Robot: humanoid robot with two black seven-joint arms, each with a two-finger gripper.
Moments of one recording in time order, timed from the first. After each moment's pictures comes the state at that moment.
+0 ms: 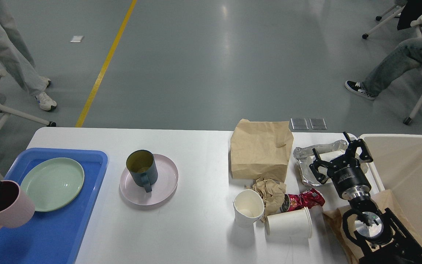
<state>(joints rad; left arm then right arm) -1.61 0.87 1.19 -1.03 0.64 -0.69 -0.11 0.24 -0.07 1.51 0.78 -0.51 0.41 0.16</state>
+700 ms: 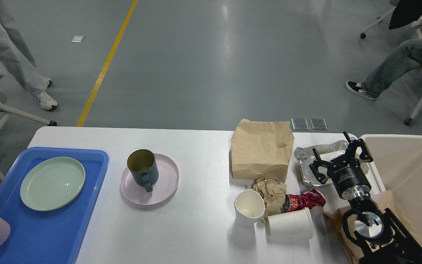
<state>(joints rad) -1.04 0.83 1.00 -0.48 0.65 -0.68 -0.43 0.24 -0.07 1.51 0.78 -0.51 0.41 0.16</state>
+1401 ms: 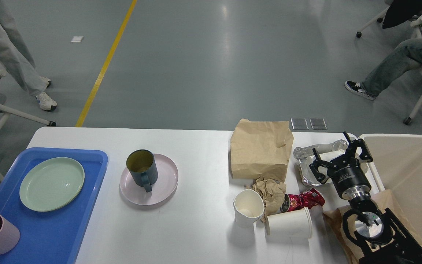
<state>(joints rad) -1.02 0.81 1.00 -0.48 0.61 -0.62 -0.42 0.24 -0.07 1.51 0.78 -0.51 0.41 0.16</state>
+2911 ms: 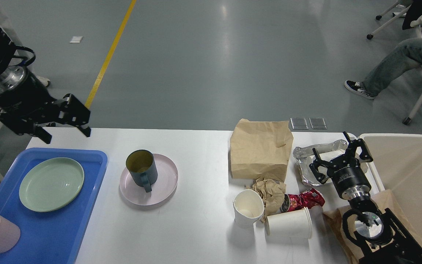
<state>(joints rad) -2.20 0.34 1.58 -1.20 0.13 -0.96 -0.42 0.24 -0.07 1.51 0.78 -0.51 0.41 0.16</state>
